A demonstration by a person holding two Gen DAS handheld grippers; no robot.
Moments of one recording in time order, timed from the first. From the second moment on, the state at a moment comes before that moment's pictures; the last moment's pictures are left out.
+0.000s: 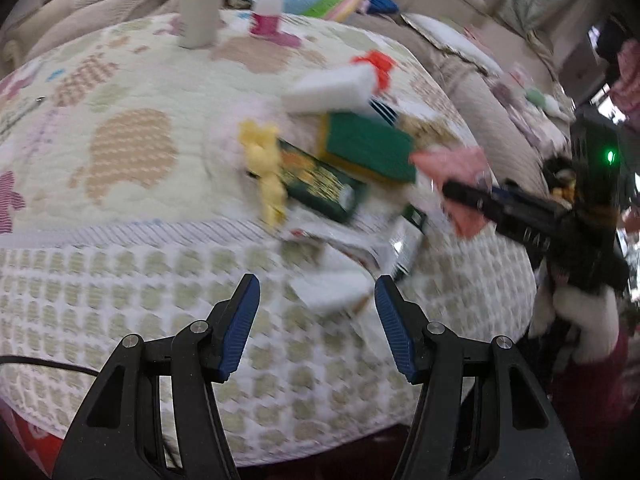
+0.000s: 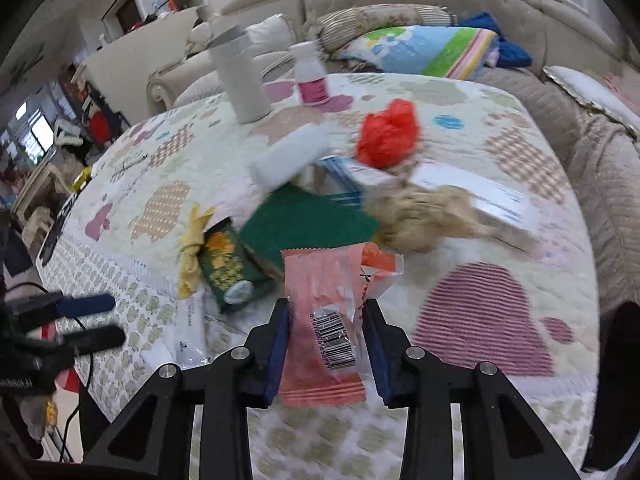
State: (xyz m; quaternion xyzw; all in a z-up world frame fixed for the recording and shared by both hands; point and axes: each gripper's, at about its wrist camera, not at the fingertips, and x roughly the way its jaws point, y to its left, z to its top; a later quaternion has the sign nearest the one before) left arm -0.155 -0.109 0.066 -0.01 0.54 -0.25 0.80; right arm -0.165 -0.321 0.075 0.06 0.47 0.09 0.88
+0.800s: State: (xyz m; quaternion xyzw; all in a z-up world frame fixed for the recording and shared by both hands) left arm -0.162 -0.124 0.085 0.00 0.53 -0.23 0.82; right arm -0.192 -0.357 0.077 0.10 0.45 0.09 0.88
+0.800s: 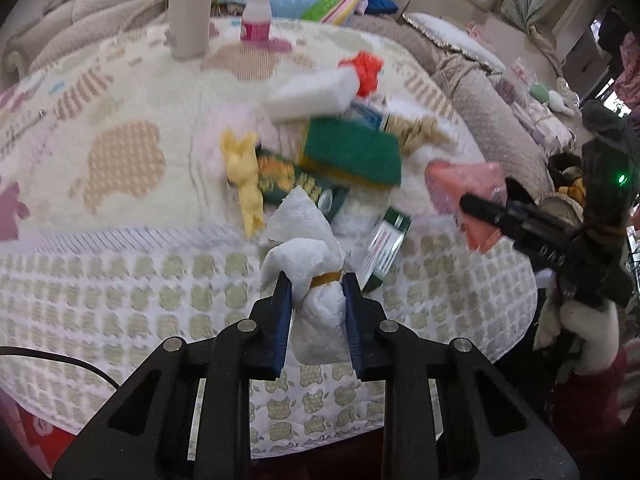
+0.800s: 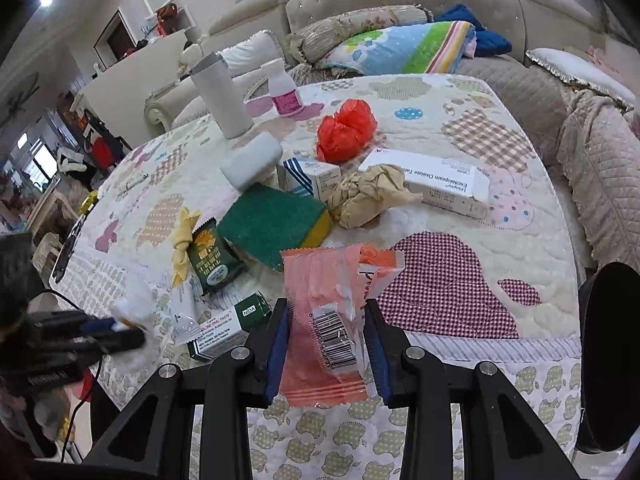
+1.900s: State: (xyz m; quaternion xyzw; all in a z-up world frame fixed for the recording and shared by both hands) left arm -0.176 -0.355 0.099 0.12 0.46 -0.32 0.82; right arm -0.261 -0.525 0.093 0.17 0.41 -0.07 0.89
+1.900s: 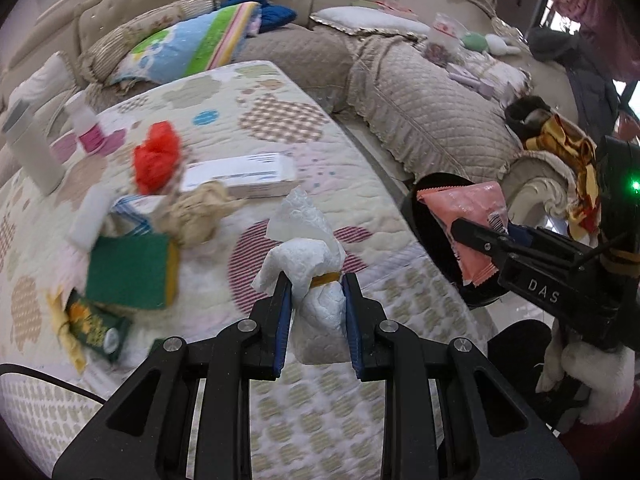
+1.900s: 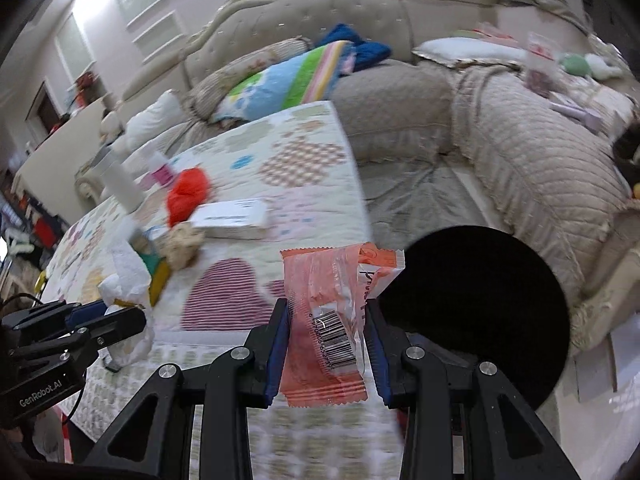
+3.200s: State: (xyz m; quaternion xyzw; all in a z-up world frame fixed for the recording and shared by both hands) left arm -0.178 -0.488 0.067 0.12 0.49 -0.38 0.78; right arm -0.289 -0.633 0.047 0.22 0.44 -0.17 0.86
